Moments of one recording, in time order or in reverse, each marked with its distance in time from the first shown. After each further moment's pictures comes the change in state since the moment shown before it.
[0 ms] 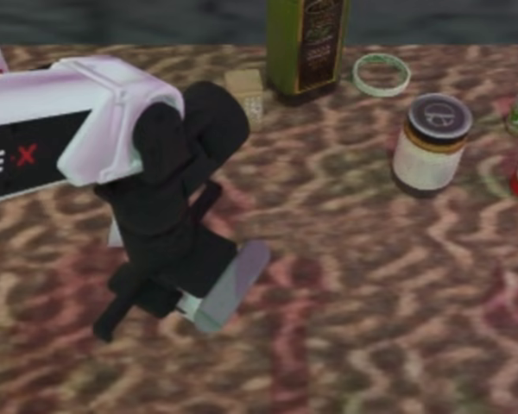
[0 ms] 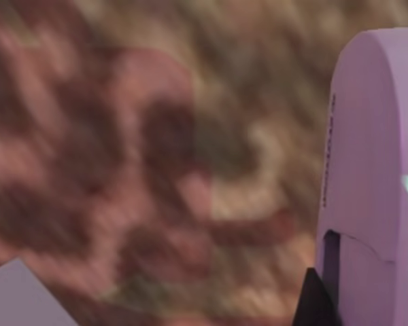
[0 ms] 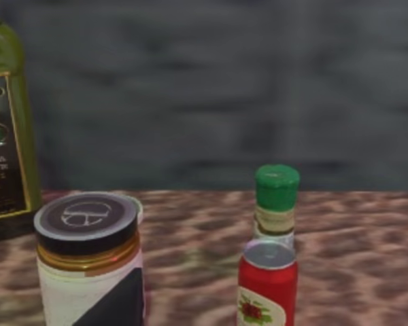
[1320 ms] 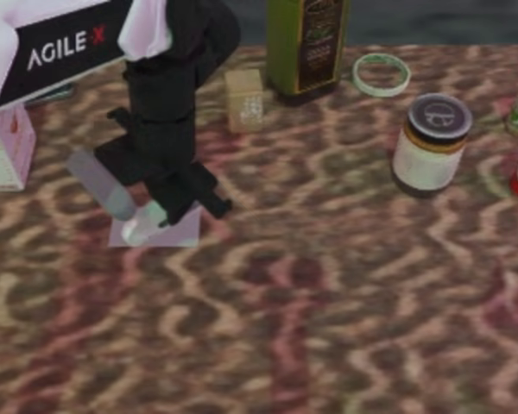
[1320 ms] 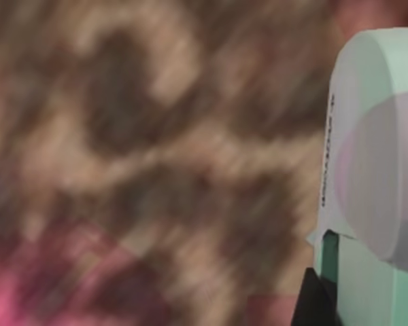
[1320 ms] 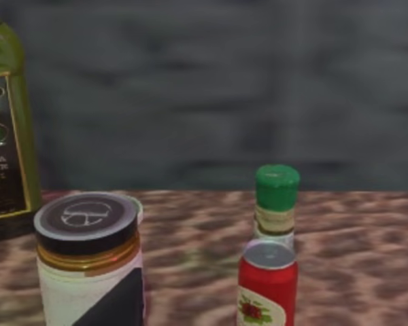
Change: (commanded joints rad) left arm 0.171 0.423 0.573 -0.273 -0.024 2.064; right arm 0.000 0.000 0.000 0.000 0.000 0.000
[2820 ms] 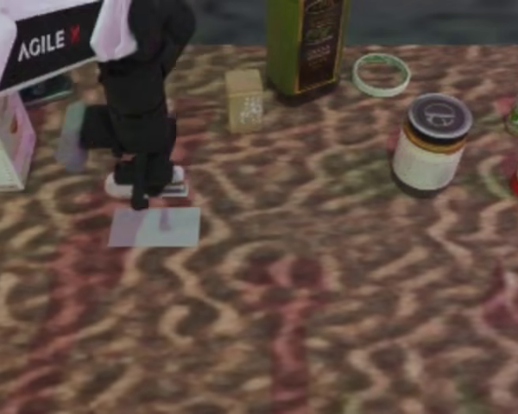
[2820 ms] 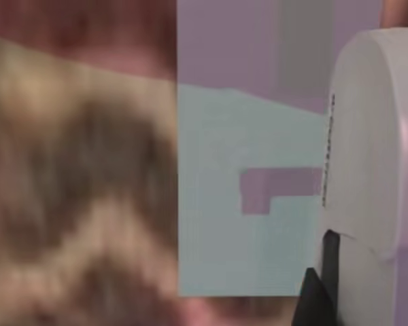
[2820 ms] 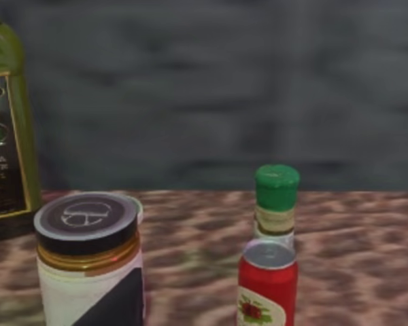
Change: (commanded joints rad) left arm 0.123 0.113 0.025 0.222 -0.002 0.827; right arm 0.000 0.000 0.000 0.000 0.000 0.000
